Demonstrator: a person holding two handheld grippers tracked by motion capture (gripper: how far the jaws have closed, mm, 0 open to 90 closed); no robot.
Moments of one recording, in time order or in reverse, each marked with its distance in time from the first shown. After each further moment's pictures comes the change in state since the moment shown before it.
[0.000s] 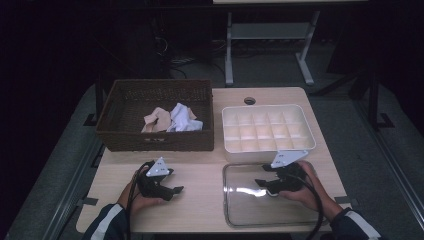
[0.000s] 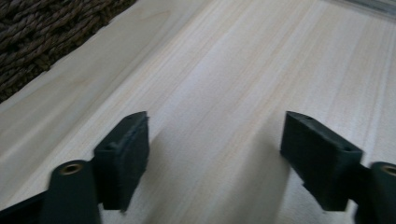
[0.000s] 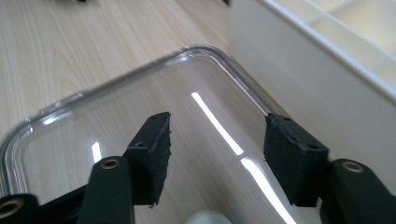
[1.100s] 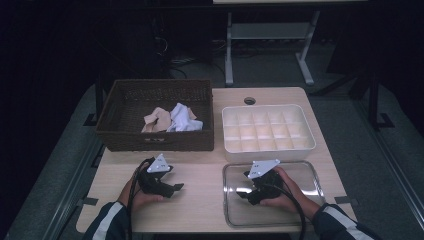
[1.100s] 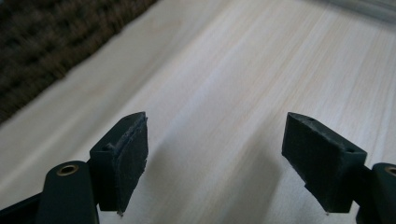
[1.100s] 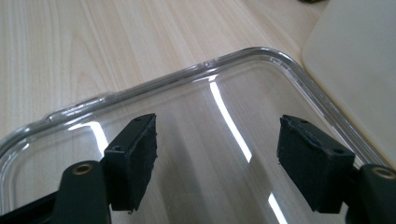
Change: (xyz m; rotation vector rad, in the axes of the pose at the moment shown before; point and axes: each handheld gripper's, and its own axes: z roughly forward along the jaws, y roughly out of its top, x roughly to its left) left arm 0.002 0.012 -0.005 -0.001 0.021 0.000; right arm 0.029 0.006 0.052 0.032 0.066 -0.123
